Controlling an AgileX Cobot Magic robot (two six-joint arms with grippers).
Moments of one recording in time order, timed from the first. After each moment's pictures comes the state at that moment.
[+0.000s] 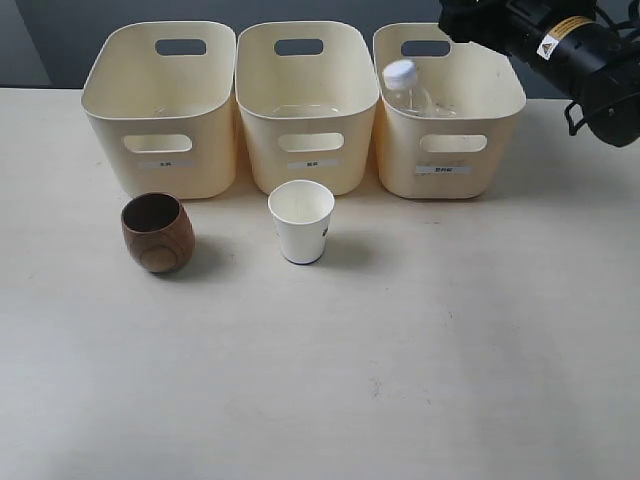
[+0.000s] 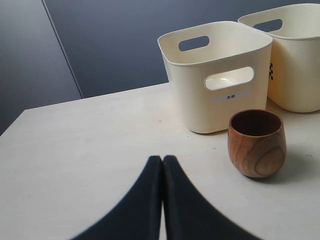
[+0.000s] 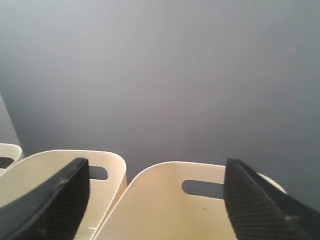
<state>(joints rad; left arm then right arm) -0.04 0.00 0.00 0.05 0.23 0.12 0.14 1.86 -1.08 -0.29 -0.67 0.35</state>
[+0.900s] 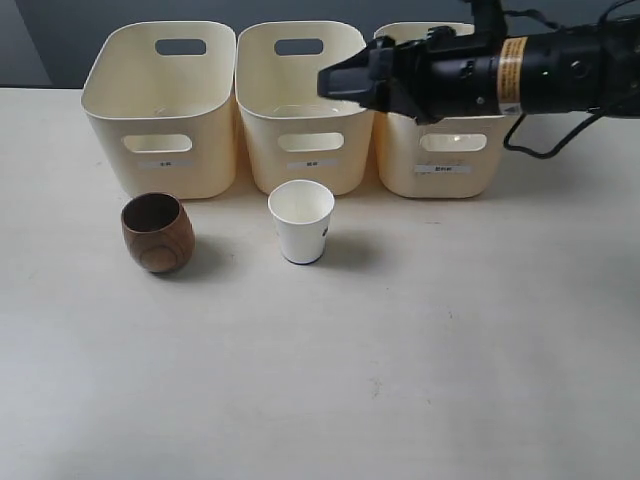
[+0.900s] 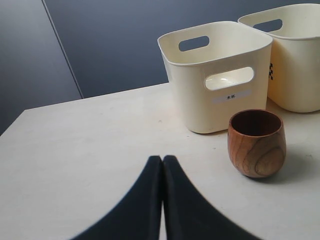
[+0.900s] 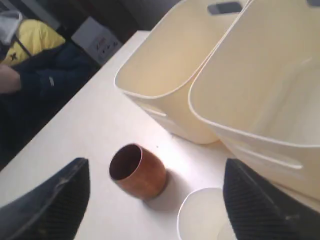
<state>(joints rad) -0.04 0.00 0.00 0.05 0.23 0.12 0.25 1.74 -1.08 -1.48 -0.79 1.72</state>
